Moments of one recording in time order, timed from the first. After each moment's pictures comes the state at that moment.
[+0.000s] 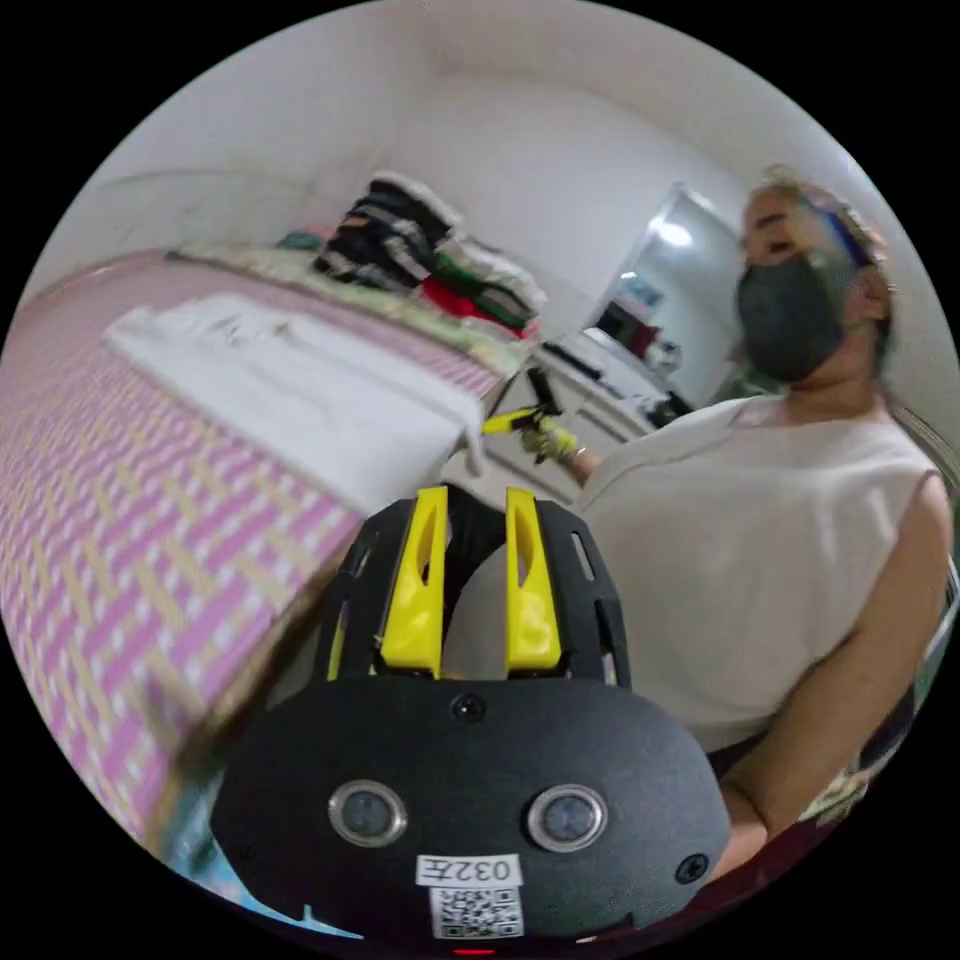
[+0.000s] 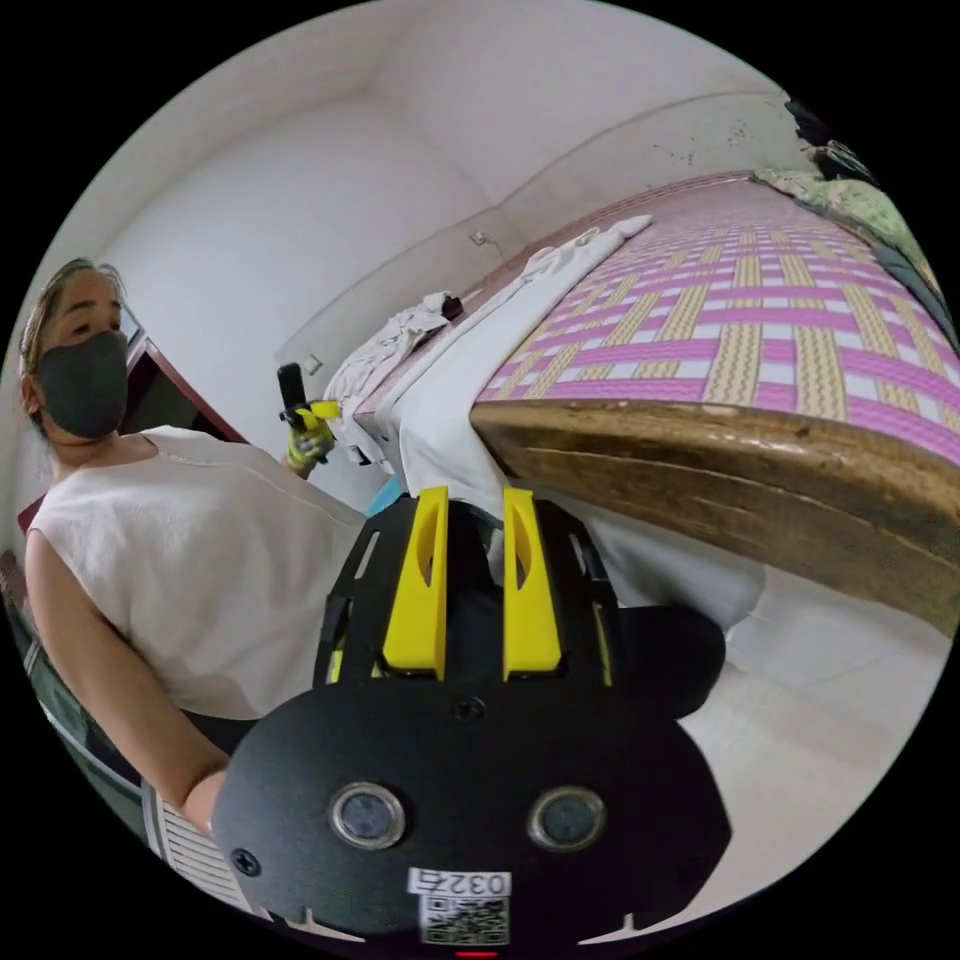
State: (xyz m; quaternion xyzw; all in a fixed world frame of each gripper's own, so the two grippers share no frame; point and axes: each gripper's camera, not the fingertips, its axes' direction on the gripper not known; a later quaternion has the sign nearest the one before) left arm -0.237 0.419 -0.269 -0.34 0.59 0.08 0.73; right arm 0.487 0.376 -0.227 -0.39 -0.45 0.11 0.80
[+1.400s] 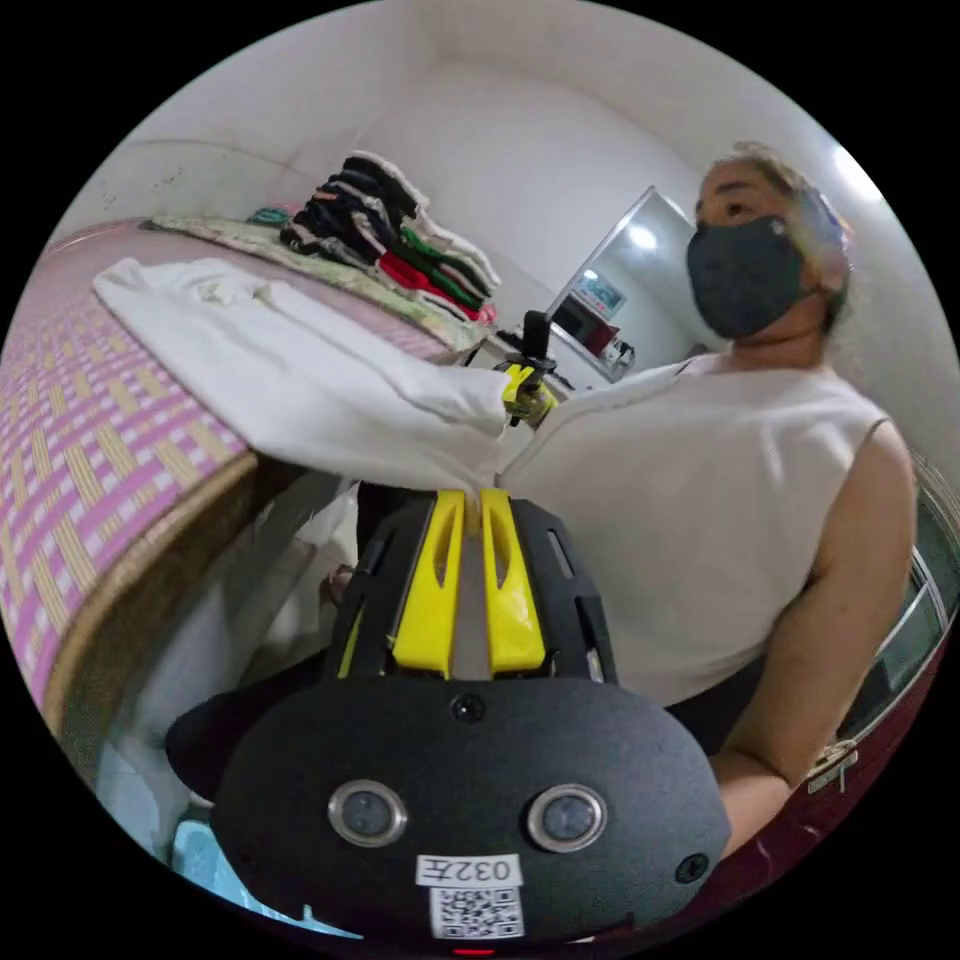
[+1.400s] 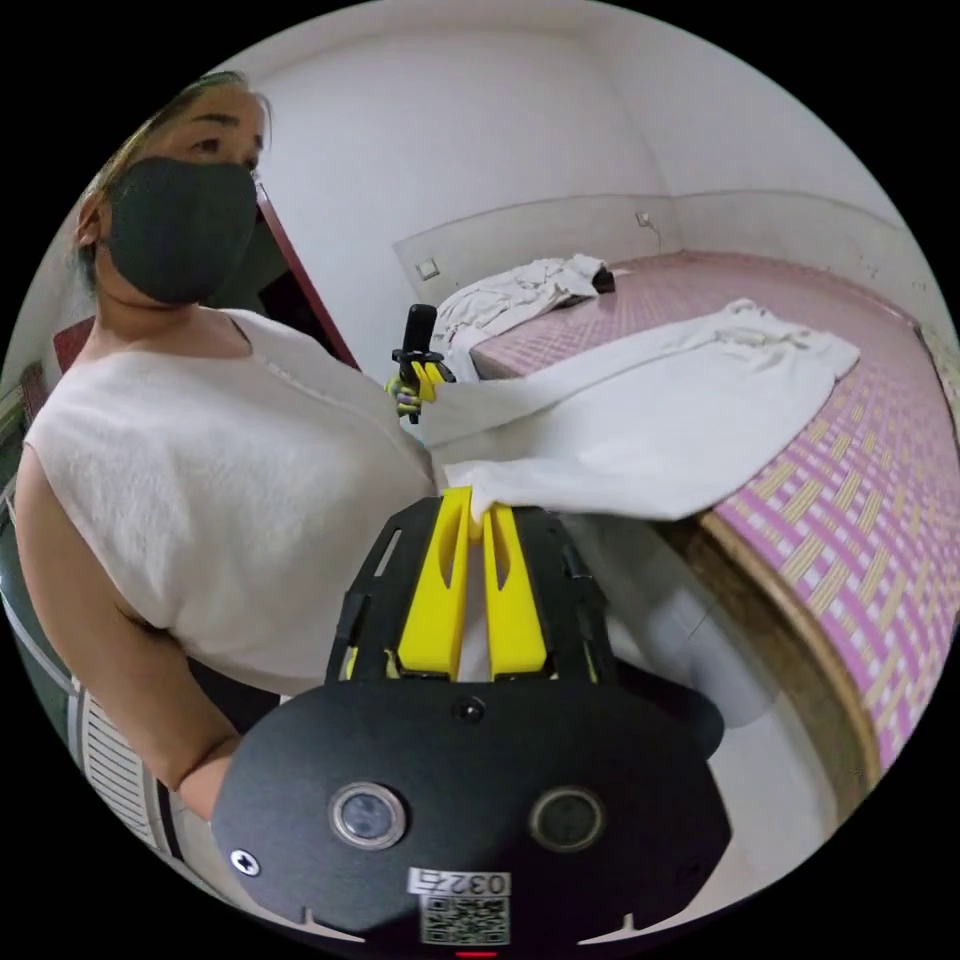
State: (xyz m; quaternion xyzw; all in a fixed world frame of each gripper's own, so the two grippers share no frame) left arm -0.278 0.445 -0.283 -0.29 0.70 0.05 0.65; right arm 0.407 0.308 -0.321 -0.35 -0.55 -0.09 0.75
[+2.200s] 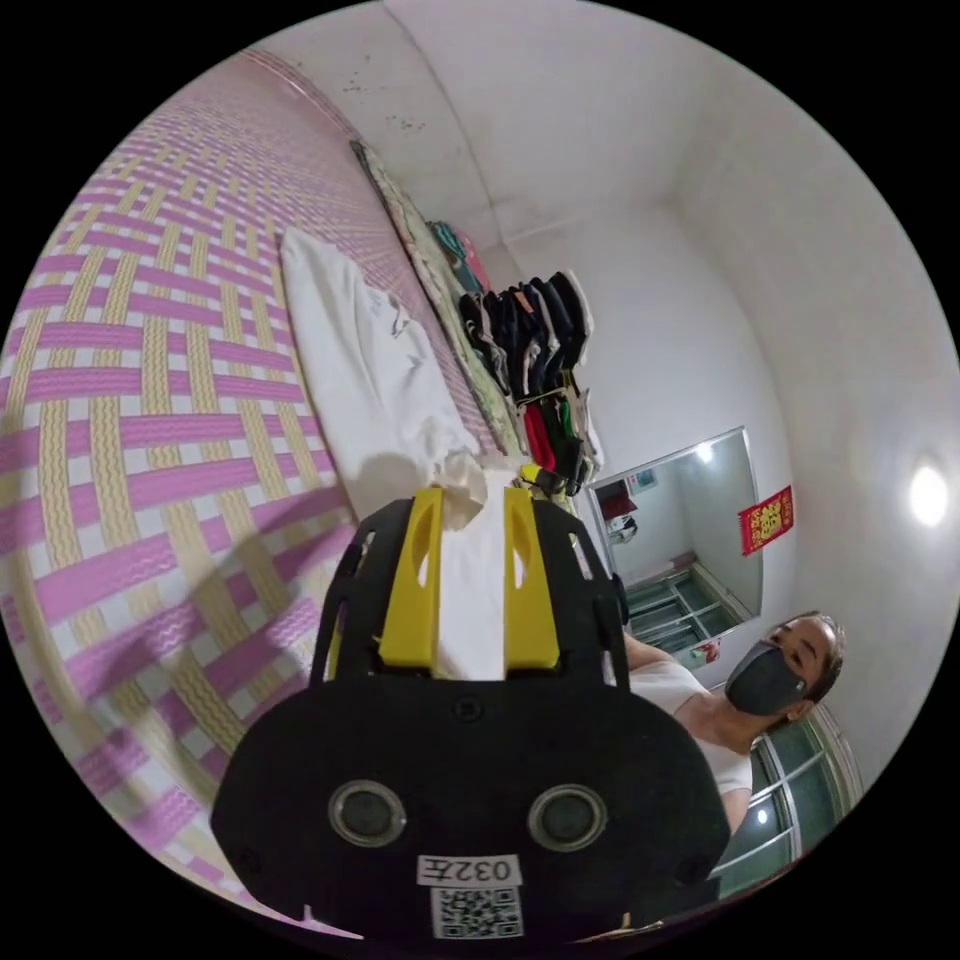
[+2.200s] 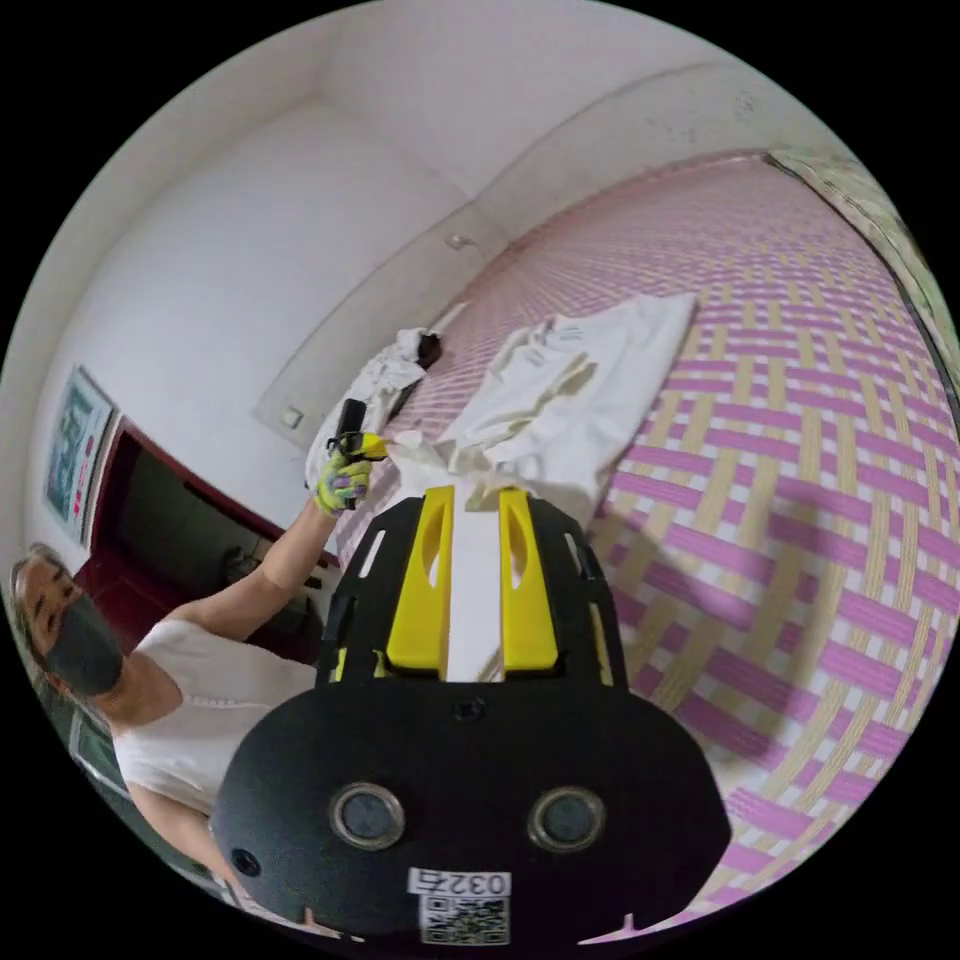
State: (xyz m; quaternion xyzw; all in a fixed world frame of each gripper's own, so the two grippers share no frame) left arm -0.278 0.377 0.078 -0.41 0.61 -0.22 0.65; right arm 0.432 0.270 0.005 -0.44 -0.42 0.15 0.78
